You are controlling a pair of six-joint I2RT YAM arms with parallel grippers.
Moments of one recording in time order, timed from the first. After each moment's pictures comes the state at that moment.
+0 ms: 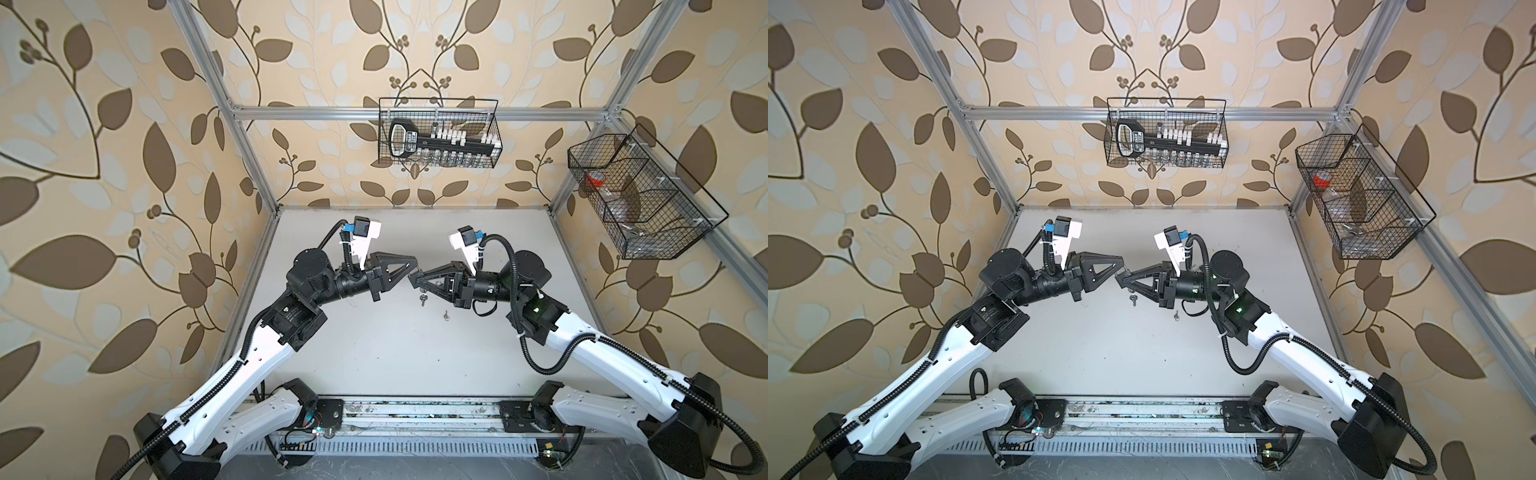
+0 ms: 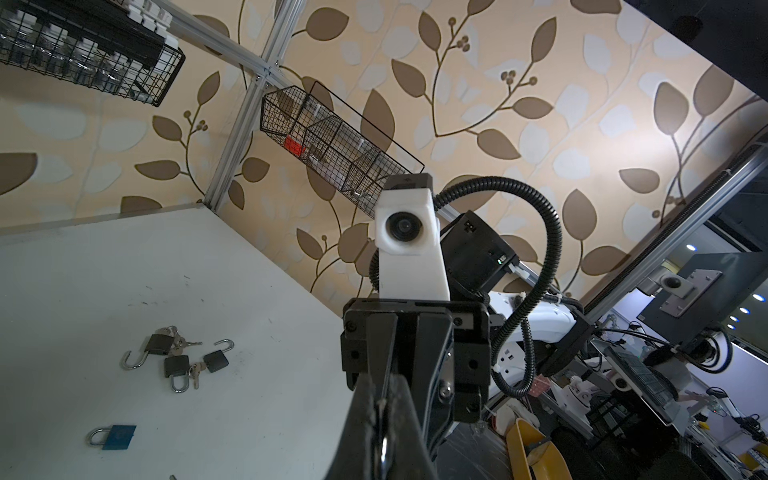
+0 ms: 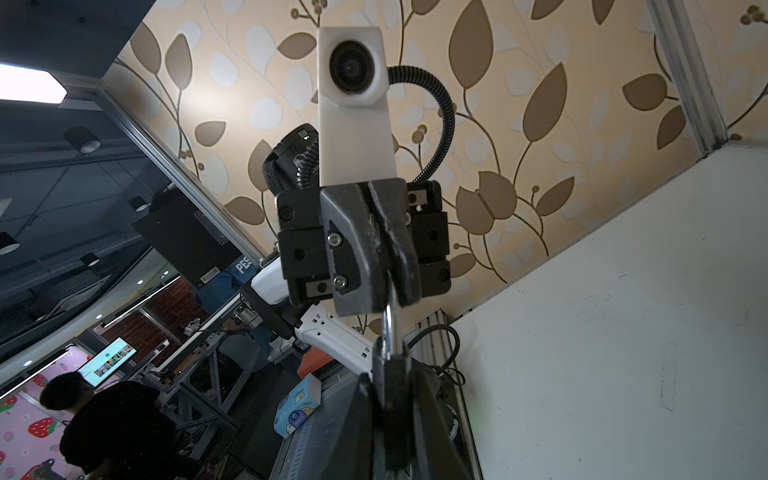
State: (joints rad) left arm -0.62 0.92 0.96 0.08 0.65 -0.64; right arm 0.69 1.10 0.89 0.38 -0.75 0.75
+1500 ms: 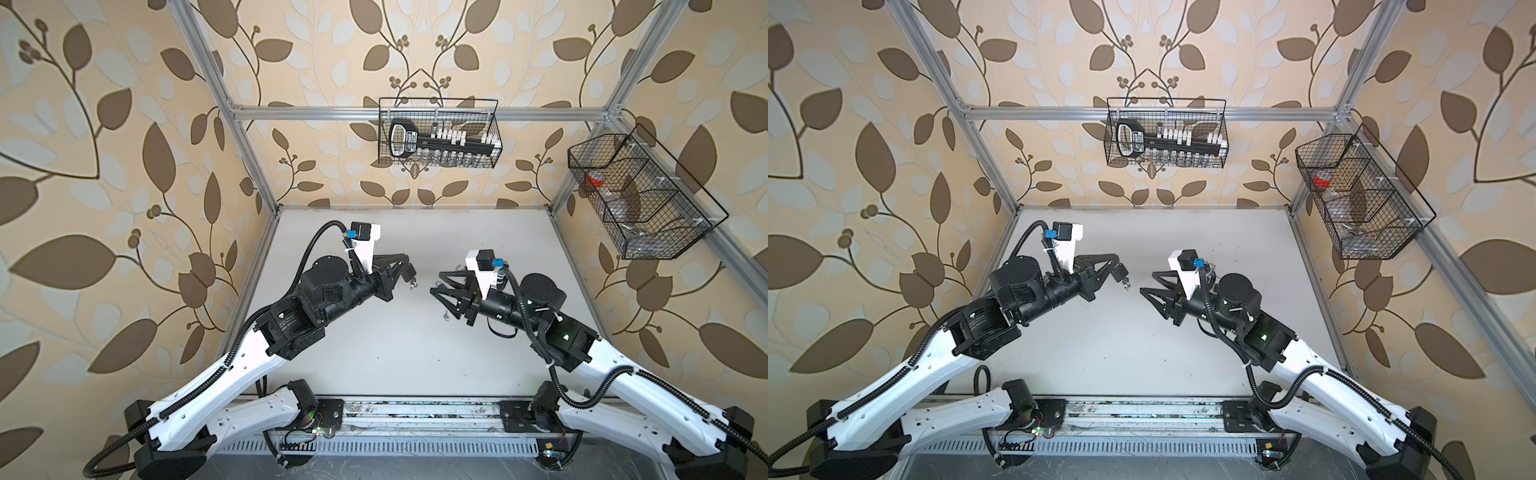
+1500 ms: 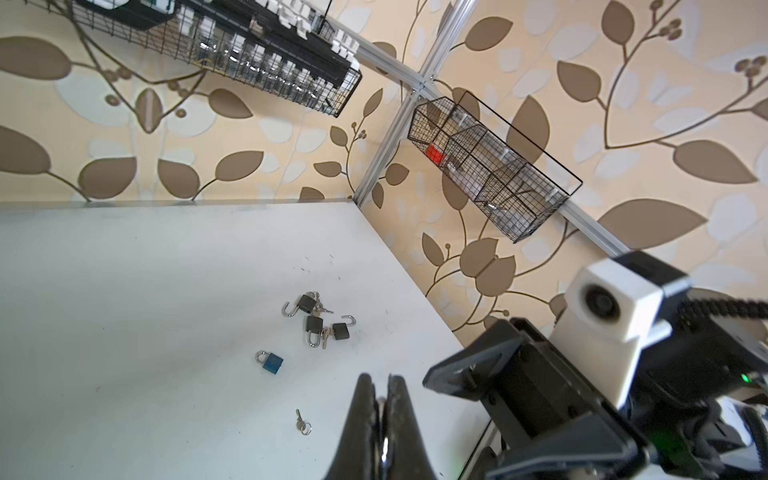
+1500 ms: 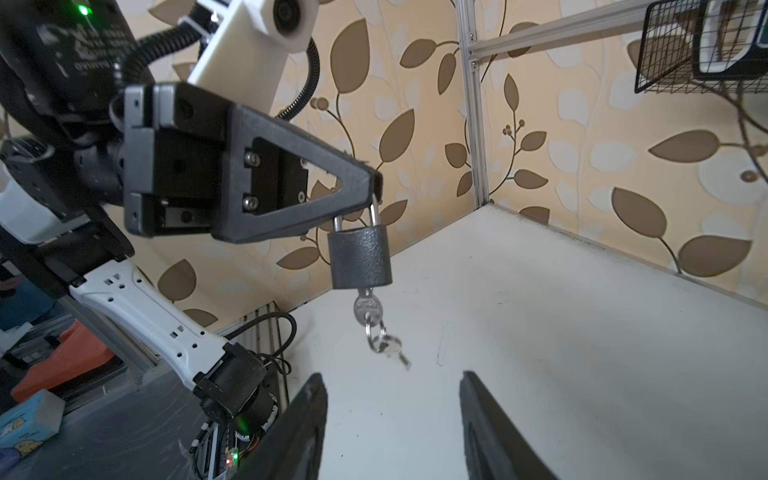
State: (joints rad) left arm -0.84 0.92 1.10 -0.30 -0.04 -0.57; right arm 0.84 0.88 0.79 0.03 -0.20 0.20
